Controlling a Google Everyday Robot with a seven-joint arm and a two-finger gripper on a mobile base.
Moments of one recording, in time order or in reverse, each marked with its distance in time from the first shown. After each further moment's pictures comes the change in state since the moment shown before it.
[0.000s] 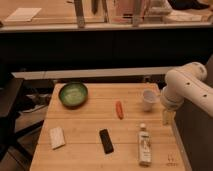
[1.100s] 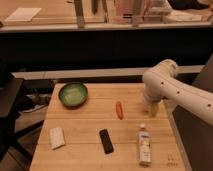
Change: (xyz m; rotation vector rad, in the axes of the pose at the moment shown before) arm -0.073 -0.047 0.016 0.094 0.050 -0.201
